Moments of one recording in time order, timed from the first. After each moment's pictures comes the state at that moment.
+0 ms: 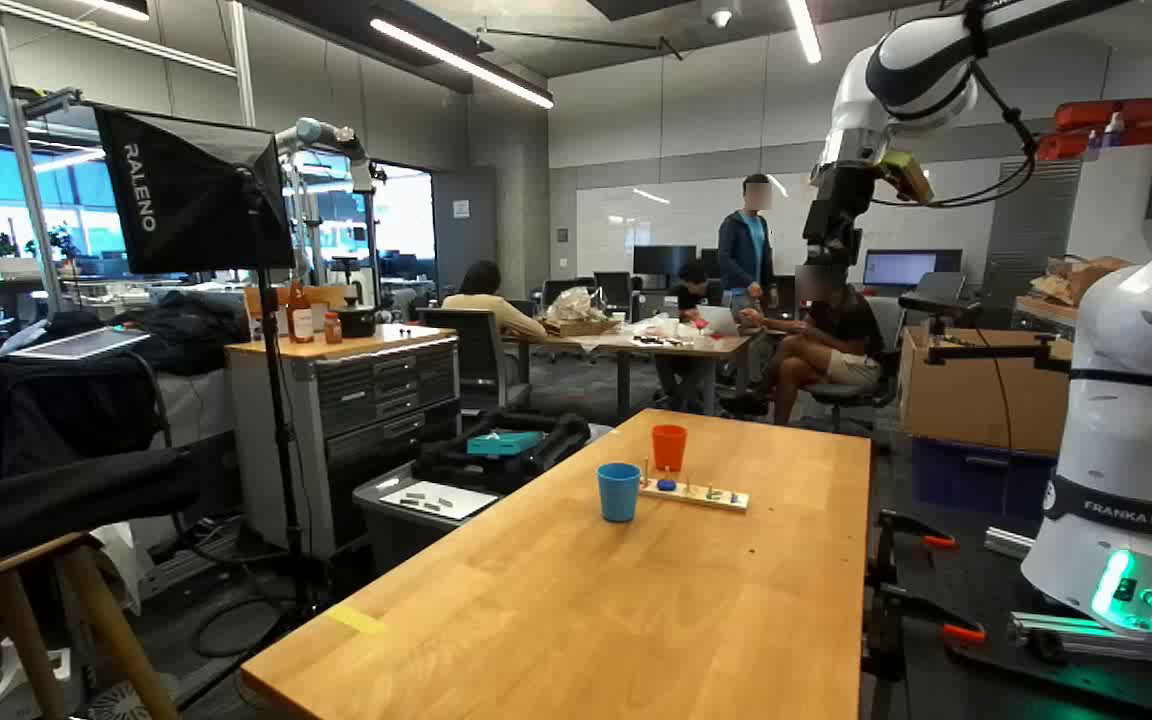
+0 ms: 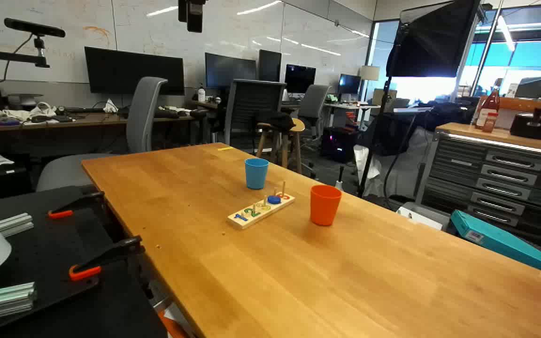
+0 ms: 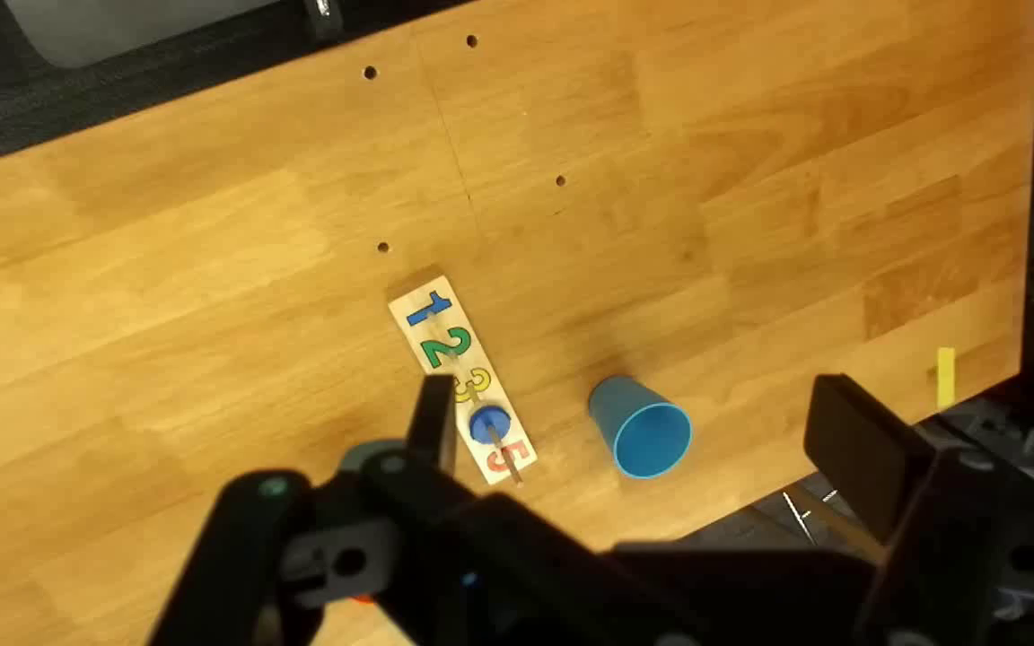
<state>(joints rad) -0.10 -0.71 -0.26 -2.49 0.10 1.83 -0.03</state>
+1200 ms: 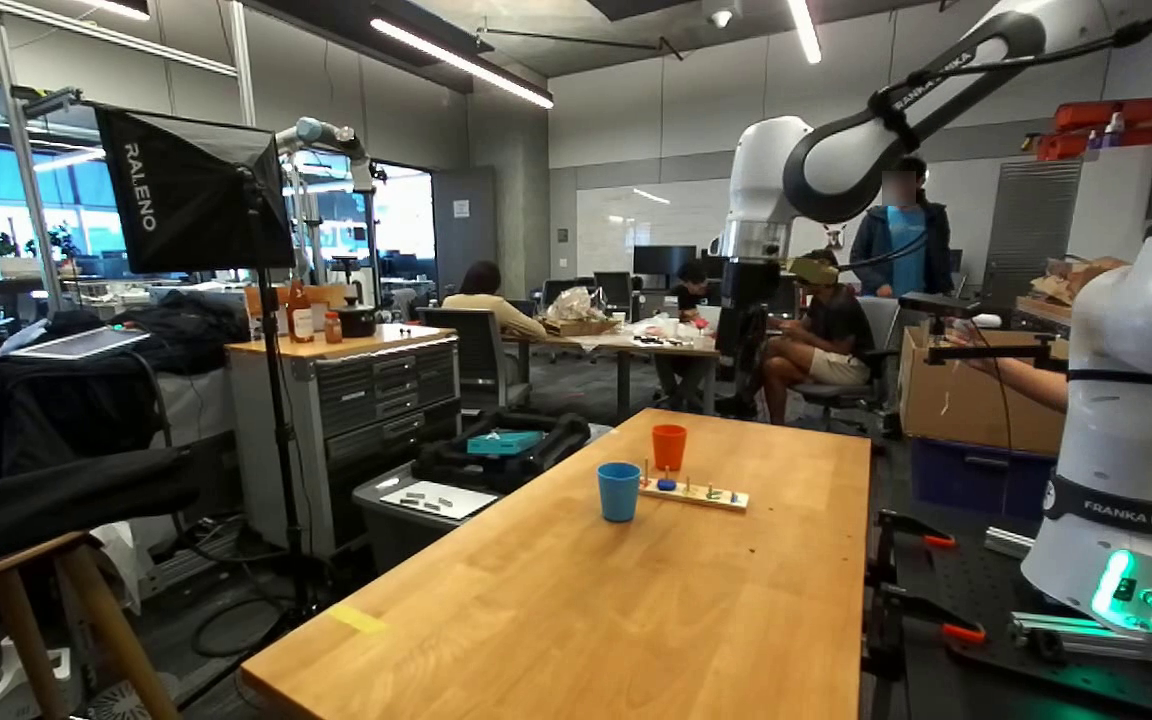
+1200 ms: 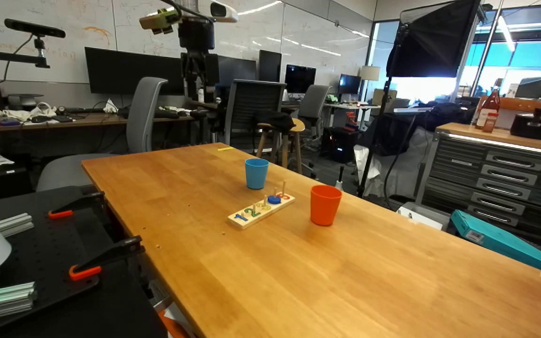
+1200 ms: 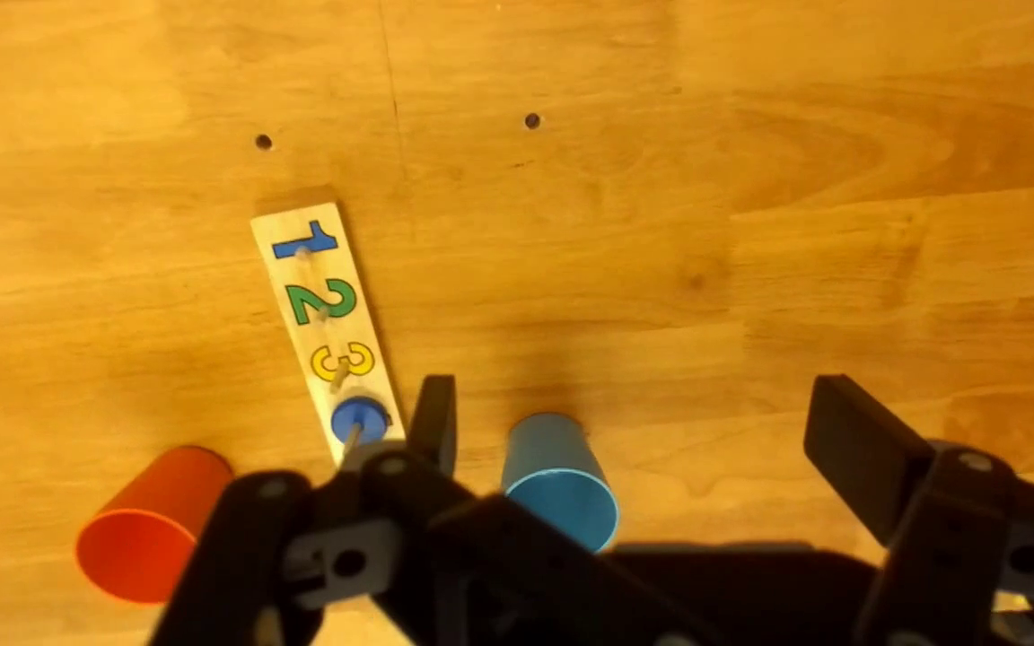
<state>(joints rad) 0.00 -0.33 0.12 -2.55 0.05 2.31 0.13</state>
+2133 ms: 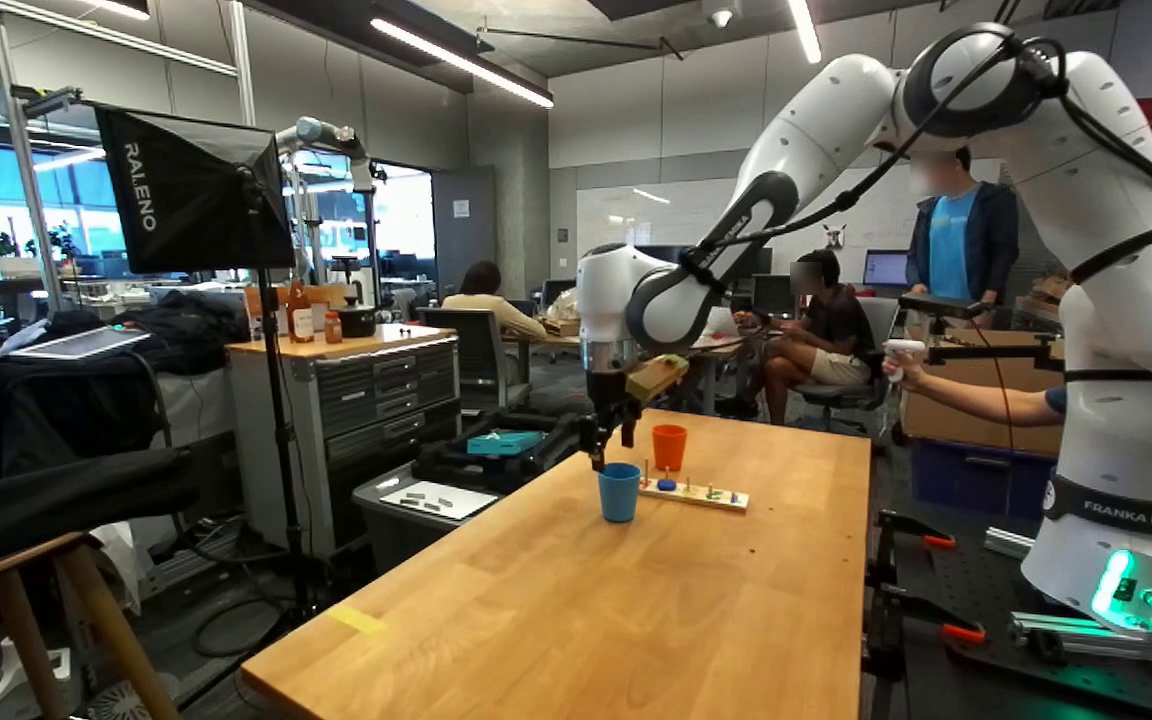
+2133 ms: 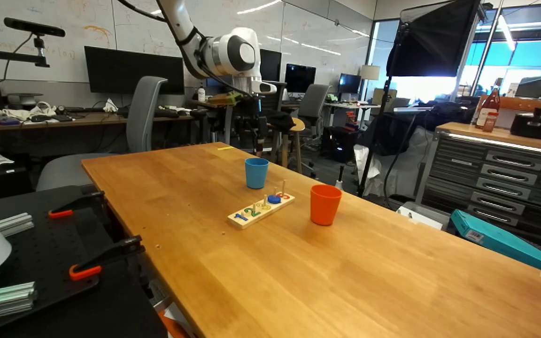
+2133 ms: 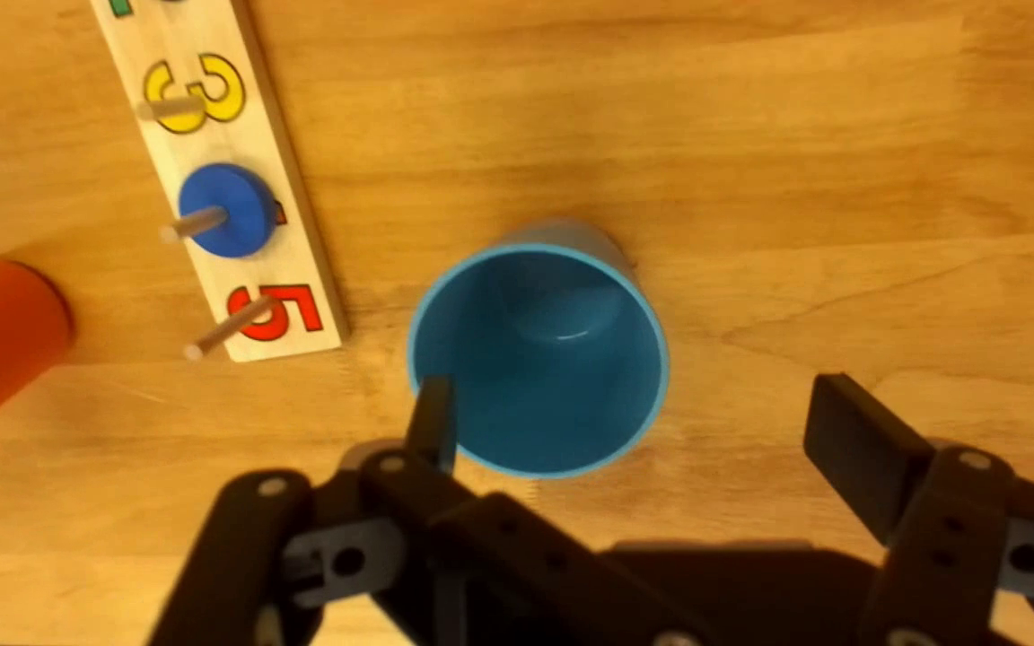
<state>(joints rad) 0.12 0.50 0.04 -1.91 -0.29 2.40 0.46</state>
